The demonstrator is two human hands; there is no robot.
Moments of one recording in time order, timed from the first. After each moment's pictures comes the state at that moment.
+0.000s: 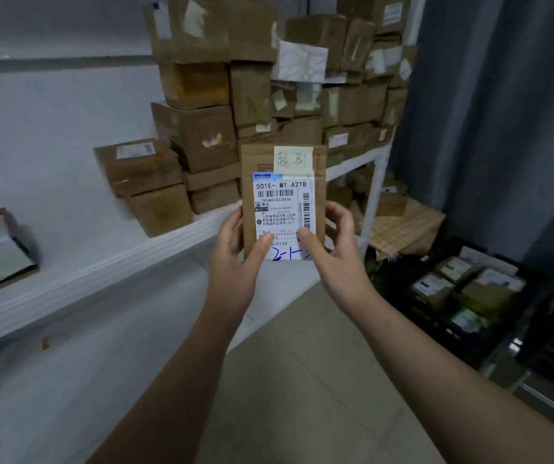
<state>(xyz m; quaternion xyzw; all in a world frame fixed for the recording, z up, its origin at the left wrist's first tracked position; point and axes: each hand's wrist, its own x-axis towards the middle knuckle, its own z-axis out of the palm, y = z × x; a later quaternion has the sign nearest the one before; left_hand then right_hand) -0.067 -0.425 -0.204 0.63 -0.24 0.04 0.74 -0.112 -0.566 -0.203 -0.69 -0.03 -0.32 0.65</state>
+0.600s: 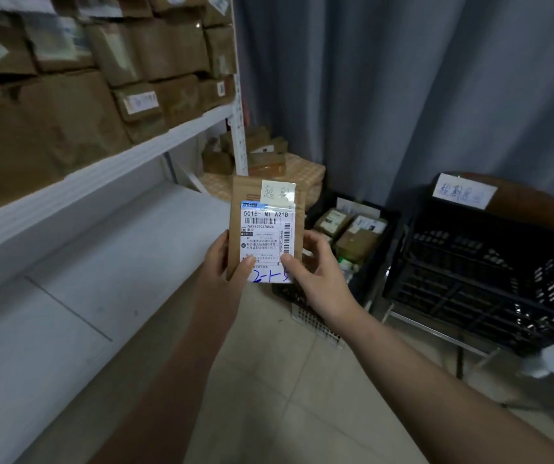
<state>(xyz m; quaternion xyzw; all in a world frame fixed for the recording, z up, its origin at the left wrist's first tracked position) -0.119 -0.713 -0.291 0.68 -0.28 -0.11 0.67 -0.213 -0.839 -0.293 -0.67 0.18 -0.29 0.66</state>
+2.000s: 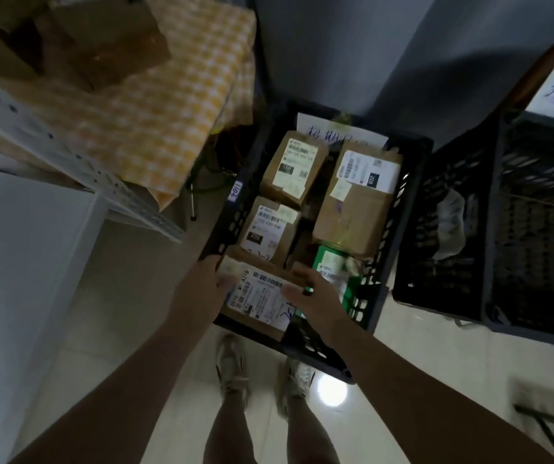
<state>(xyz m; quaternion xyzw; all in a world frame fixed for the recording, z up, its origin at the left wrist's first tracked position) 0.182 -1.123 -0.618 0.85 -0.36 -0.35 0.17 -0.003 -1.212 -0.632 -0.51 0.55 -0.03 0.65</state>
